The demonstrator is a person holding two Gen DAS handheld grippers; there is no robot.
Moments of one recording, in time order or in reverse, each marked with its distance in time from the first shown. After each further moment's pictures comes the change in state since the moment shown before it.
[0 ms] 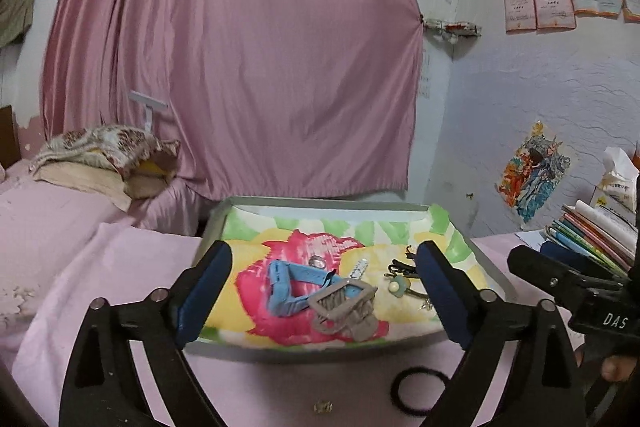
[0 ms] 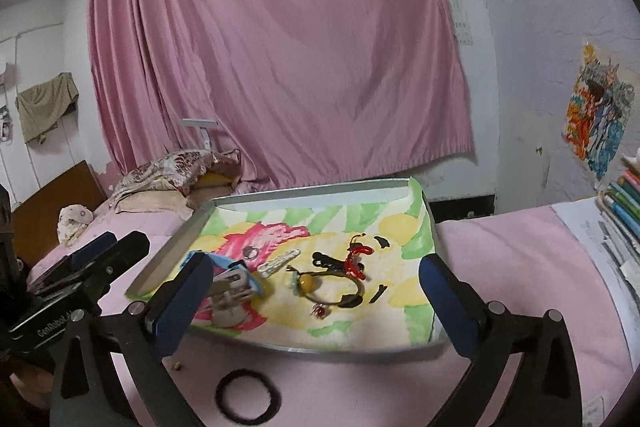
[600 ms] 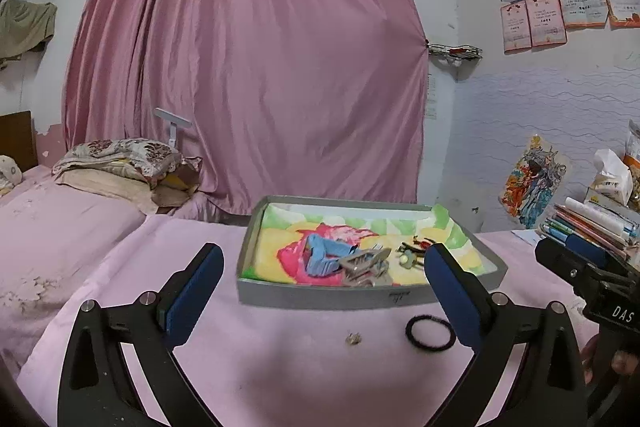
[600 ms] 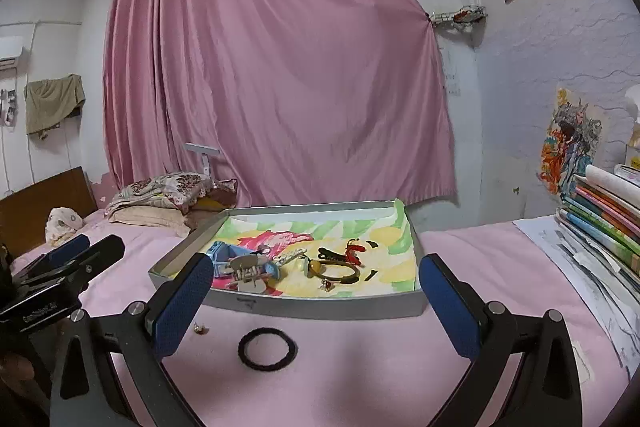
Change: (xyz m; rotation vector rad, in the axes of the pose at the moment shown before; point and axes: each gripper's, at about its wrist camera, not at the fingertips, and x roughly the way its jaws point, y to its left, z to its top) left arm -0.086 0.017 -0.040 -0.006 -0.087 0.046; right arm -0.069 0.033 -0.051 -0.077 -0.166 -0.062
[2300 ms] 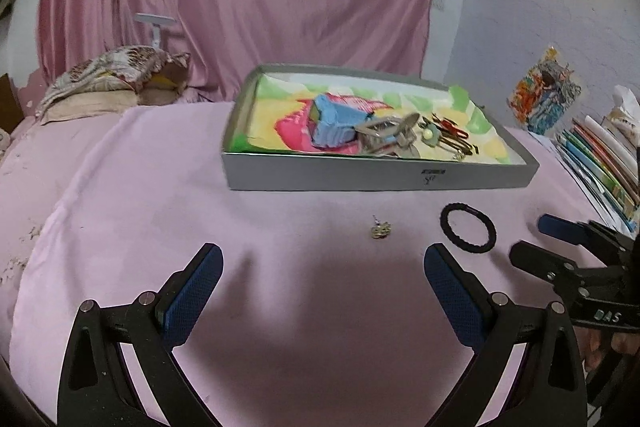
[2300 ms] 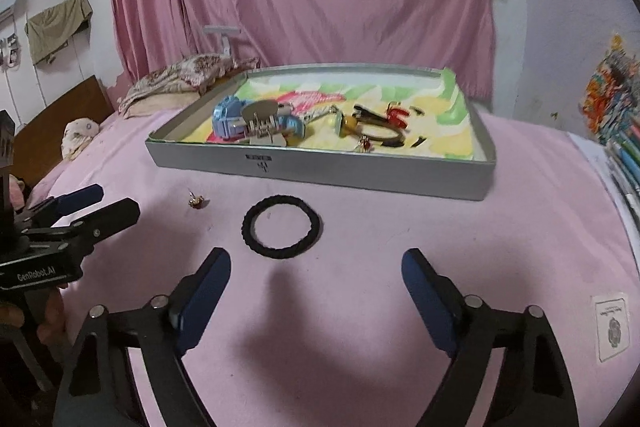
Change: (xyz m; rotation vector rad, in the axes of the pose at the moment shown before) left arm 0.066 0.014 -0.040 0.005 0.462 -0.037; right arm 0.061 0.003 -0.050 -0.055 0.490 0.109
